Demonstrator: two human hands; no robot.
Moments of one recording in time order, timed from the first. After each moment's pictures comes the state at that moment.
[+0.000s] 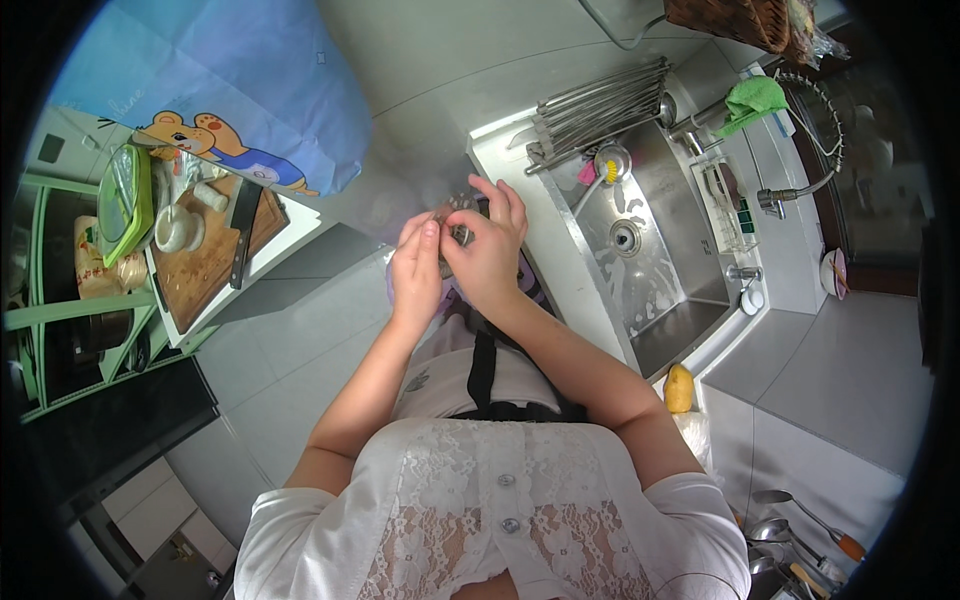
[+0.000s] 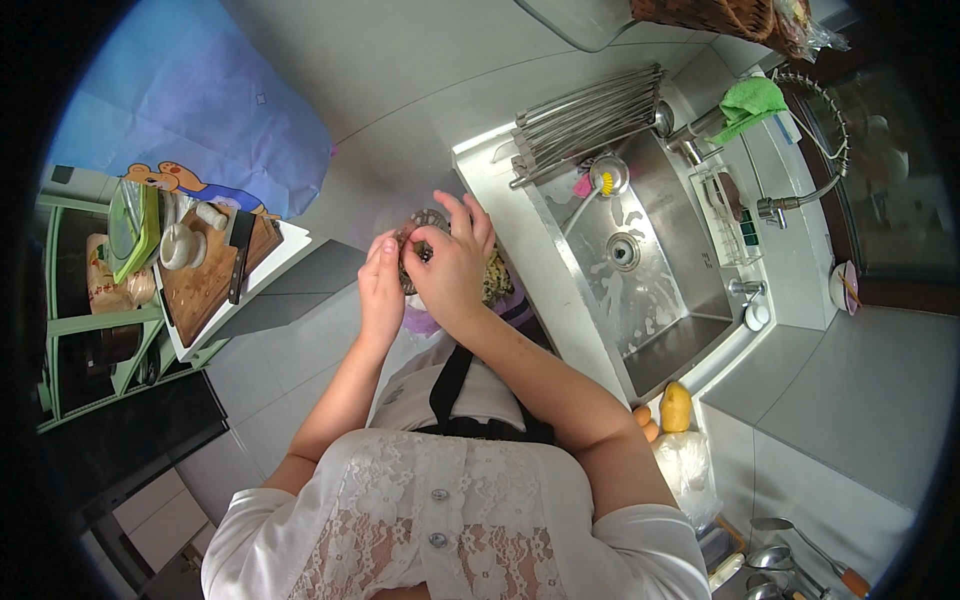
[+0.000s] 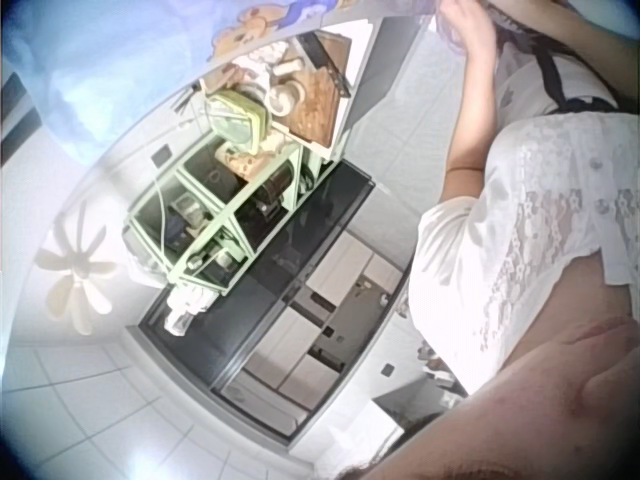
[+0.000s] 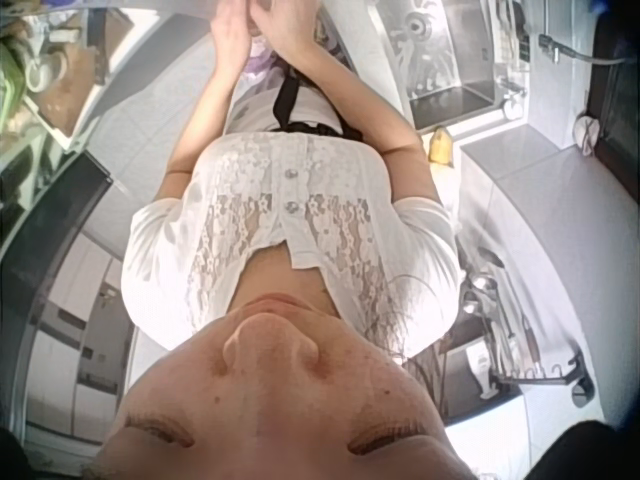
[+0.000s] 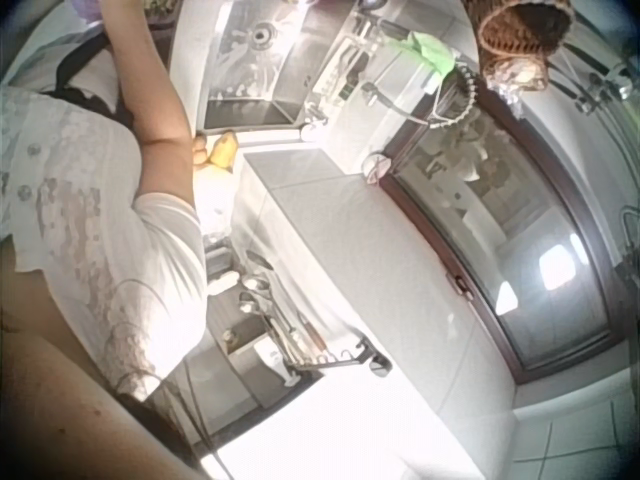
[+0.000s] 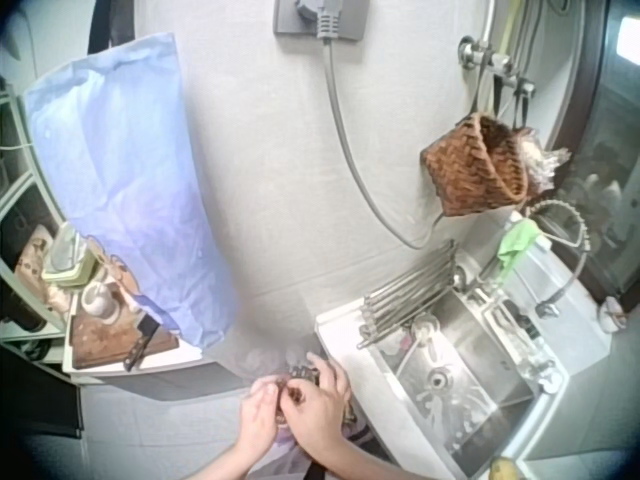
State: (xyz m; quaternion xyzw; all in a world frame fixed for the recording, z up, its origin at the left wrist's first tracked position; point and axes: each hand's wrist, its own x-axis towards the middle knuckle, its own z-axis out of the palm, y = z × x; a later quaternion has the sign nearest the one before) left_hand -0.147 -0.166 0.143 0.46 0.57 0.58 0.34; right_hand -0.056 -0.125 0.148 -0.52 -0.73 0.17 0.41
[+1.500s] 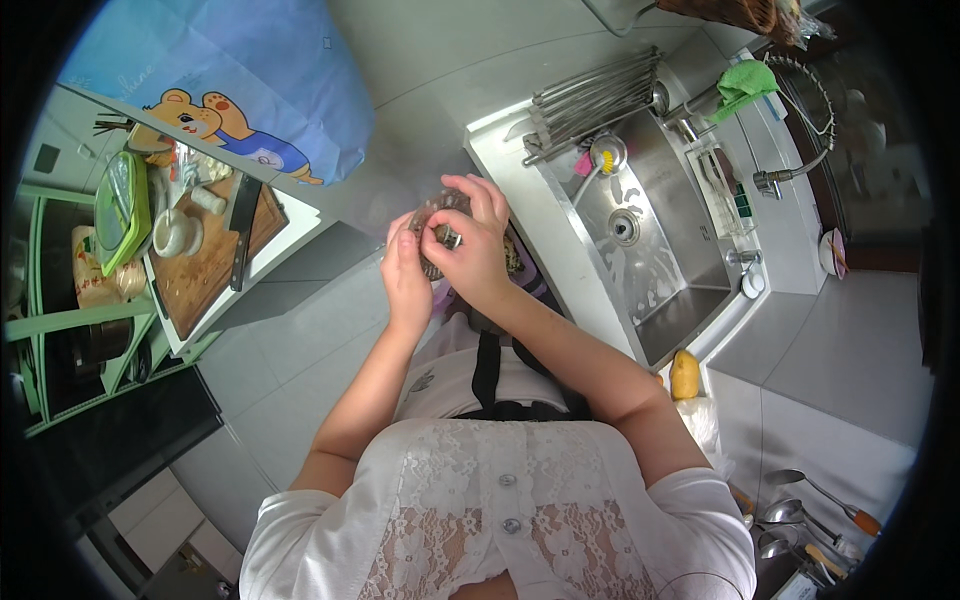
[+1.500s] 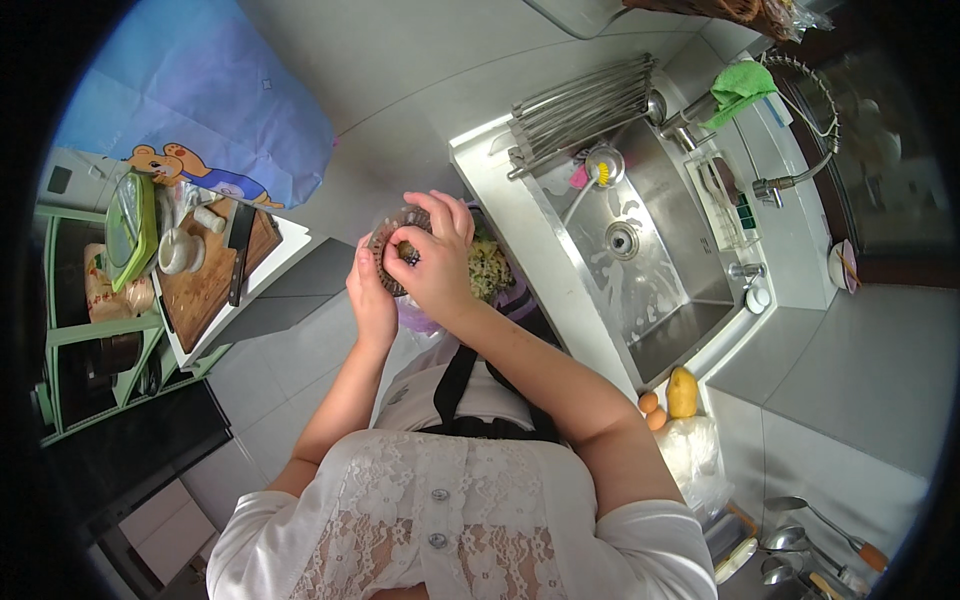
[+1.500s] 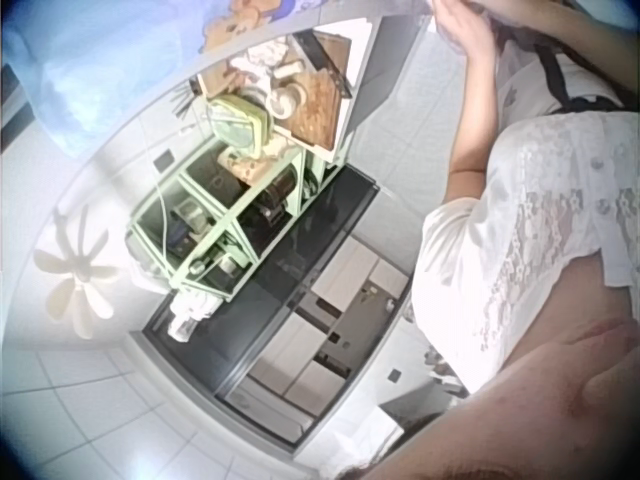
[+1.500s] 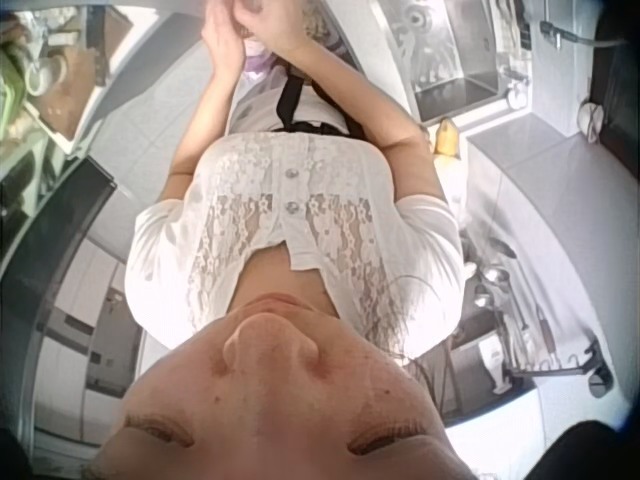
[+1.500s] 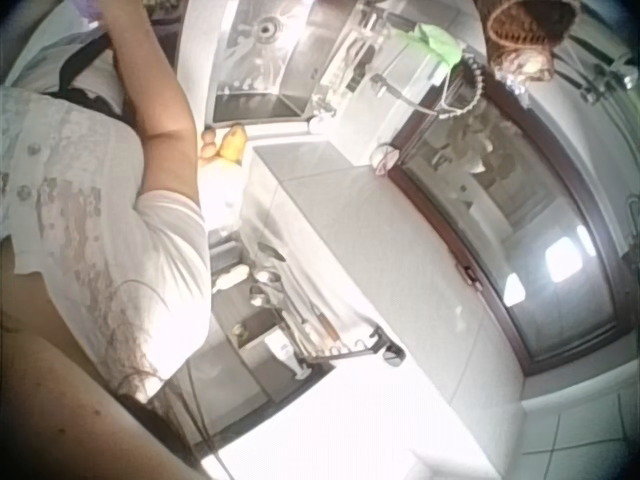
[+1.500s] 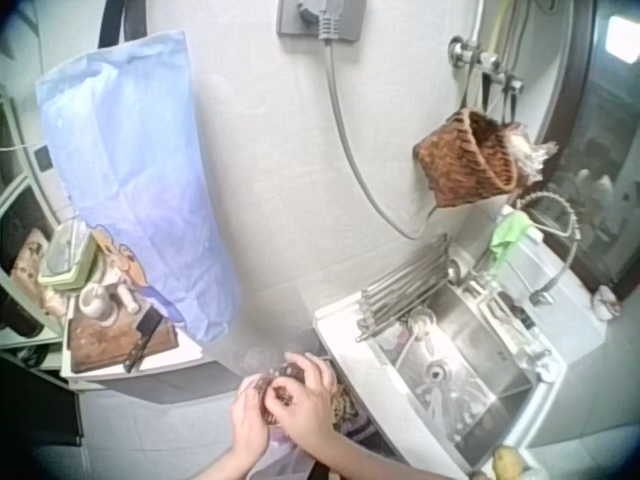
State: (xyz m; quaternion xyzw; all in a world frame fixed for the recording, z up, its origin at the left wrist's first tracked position) left_hand -0.156 -0.180 0.136 0.43 0.52 0.65 0.34; right_hand -0.065 -0.134 0.154 -0.44 -0.76 0.18 0.45
